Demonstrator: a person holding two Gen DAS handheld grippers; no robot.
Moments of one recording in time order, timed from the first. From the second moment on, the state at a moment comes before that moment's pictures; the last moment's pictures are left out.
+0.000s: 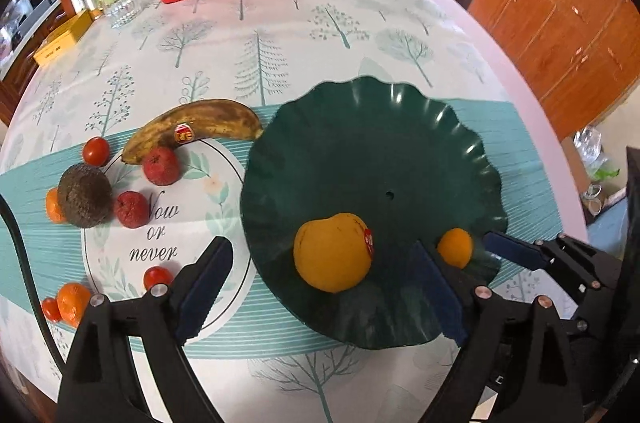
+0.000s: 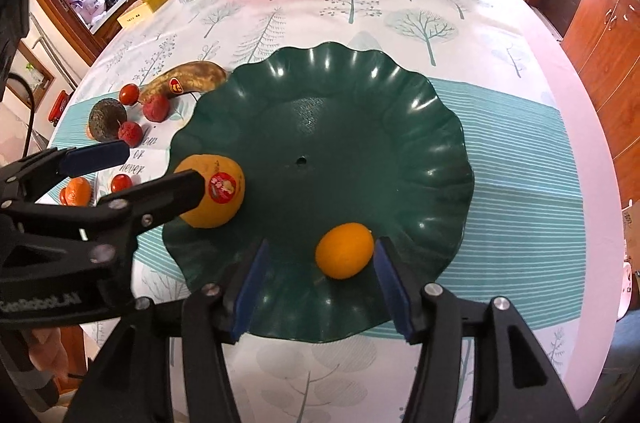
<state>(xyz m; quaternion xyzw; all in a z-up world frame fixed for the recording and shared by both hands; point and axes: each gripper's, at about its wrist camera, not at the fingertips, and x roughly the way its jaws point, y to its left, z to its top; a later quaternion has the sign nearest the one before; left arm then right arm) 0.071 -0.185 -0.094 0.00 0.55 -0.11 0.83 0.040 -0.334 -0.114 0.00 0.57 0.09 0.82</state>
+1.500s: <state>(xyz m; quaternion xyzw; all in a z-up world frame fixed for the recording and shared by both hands) 0.017 0.036 0.024 -0.01 0.47 -0.08 0.88 0.022 -0.166 0.015 0.02 0.47 0.10 0.88</state>
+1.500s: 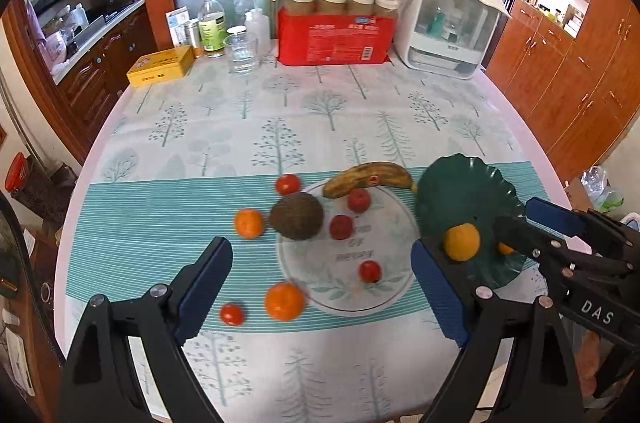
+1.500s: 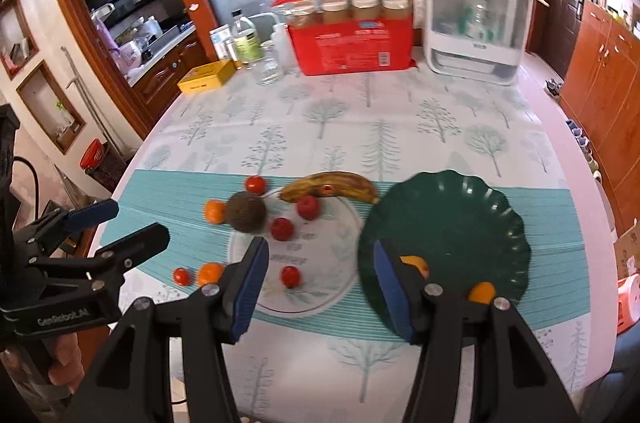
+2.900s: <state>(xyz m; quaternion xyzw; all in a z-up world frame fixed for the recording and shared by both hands) 0.039 0.155 -0.165 0.03 0.59 -0.17 0.79 0.057 -0.008 -0.161 0.04 0.61 0.13 0.78</state>
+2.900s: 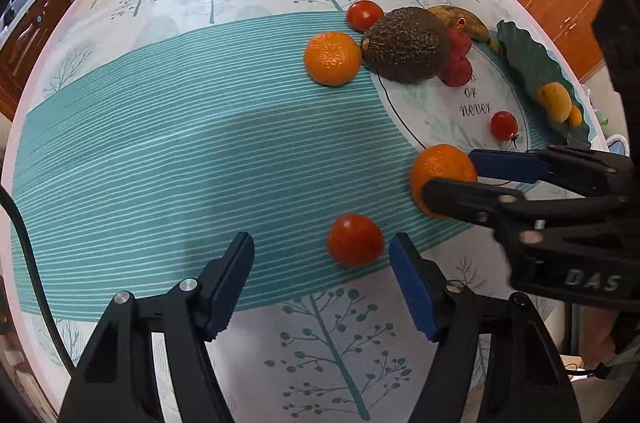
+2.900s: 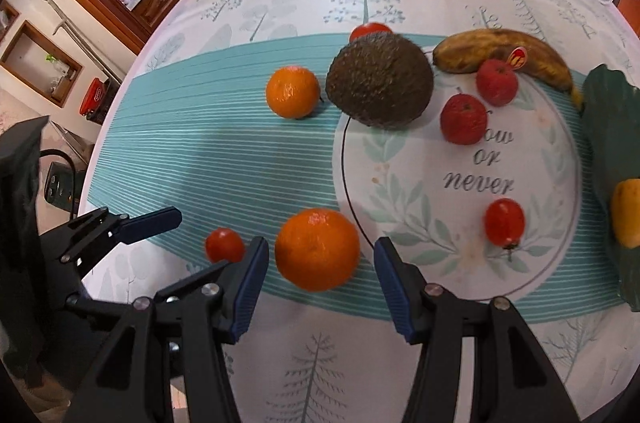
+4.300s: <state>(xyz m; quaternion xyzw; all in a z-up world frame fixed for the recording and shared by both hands) 0.037 0.056 -0.109 0.09 0.55 -0.21 0.80 0.016 -0.075 -0.113 0.03 0.56 0.10 0.82</state>
